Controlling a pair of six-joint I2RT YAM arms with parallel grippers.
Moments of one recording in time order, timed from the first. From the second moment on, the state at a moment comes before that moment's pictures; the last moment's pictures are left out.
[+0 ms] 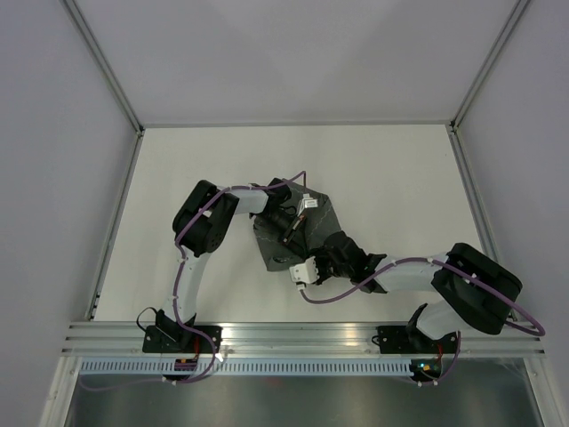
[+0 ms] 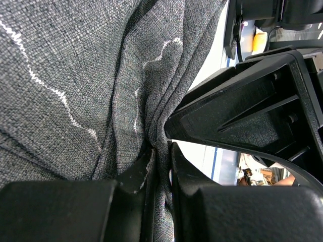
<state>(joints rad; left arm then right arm) -0.56 2.26 1.40 -0.60 1.17 0.23 0.88 1.46 0.46 0.30 -0.13 -1.10</state>
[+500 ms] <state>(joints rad) -0.55 2.26 1.39 -0.60 1.18 0.23 0.88 1.52 0.50 0.27 -0.13 -1.17</state>
